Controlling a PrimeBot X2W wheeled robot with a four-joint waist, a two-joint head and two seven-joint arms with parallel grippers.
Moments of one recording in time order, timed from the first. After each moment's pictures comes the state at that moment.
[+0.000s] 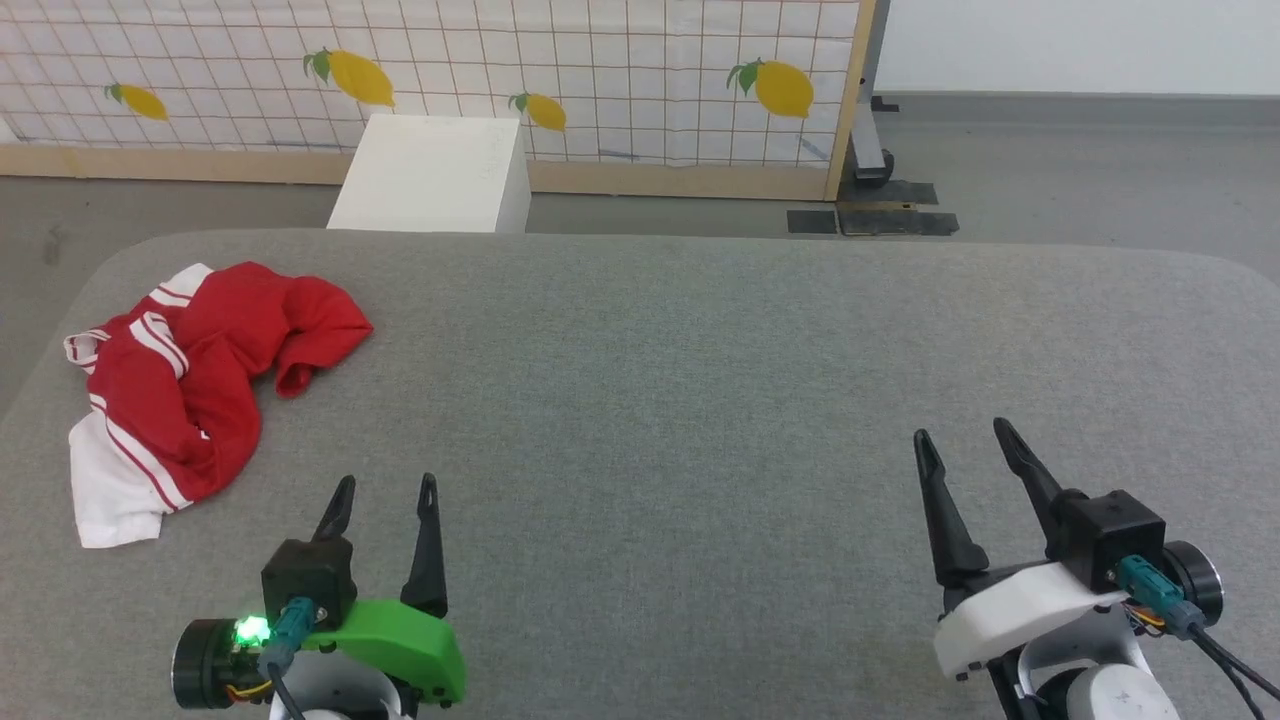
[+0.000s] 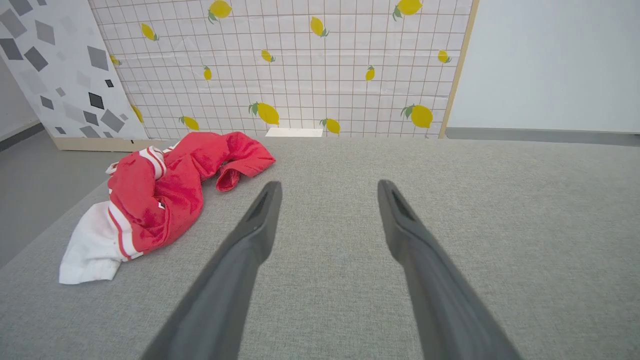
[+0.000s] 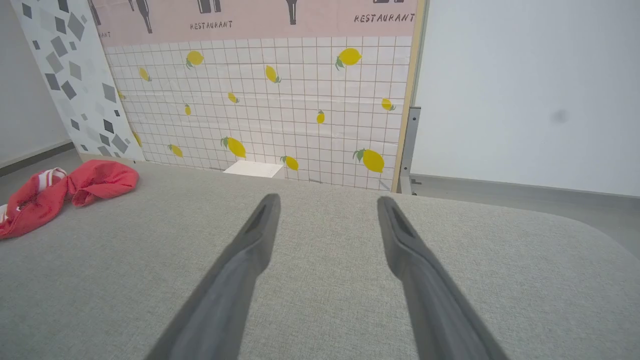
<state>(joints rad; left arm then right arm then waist) 0.02 0.05 -0.03 0.04 -0.06 0.01 -0.08 -0.01 0.00 0.03 0.05 0.03 0.12 -0.08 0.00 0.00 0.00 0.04</state>
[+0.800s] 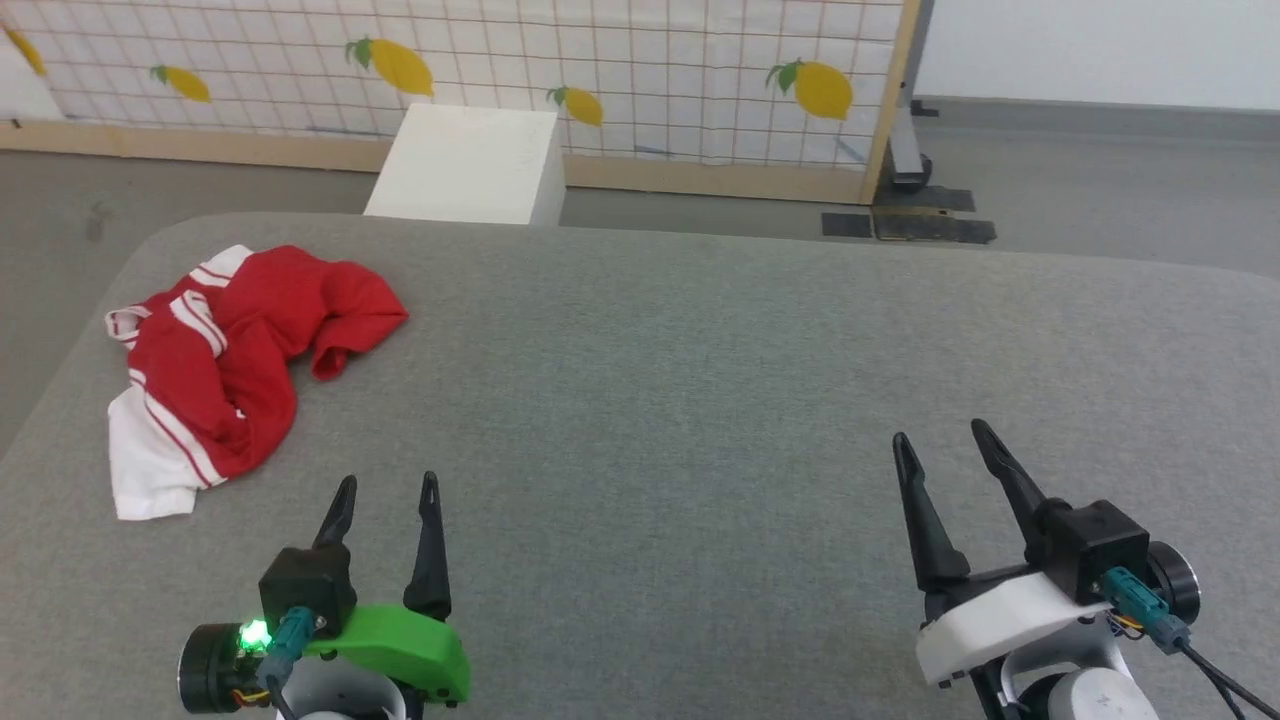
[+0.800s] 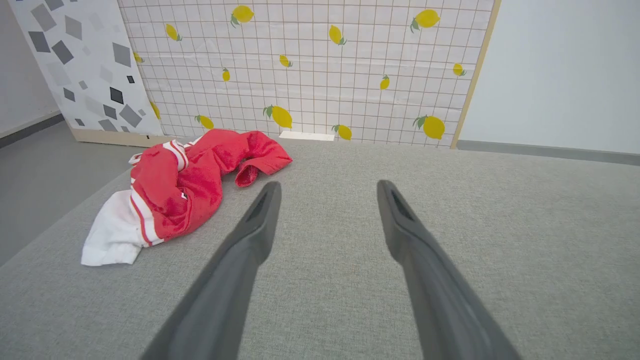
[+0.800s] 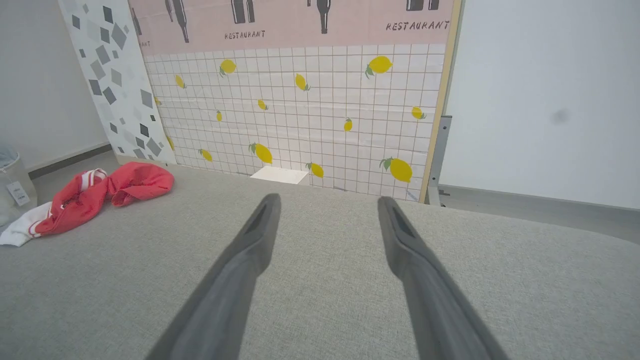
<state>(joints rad) 0.02 0.05 -0.05 0.06 -0.09 0.03 -0.13 -0.01 0.00 0.06 0.06 0.05 0.12 -0.13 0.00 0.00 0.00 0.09</state>
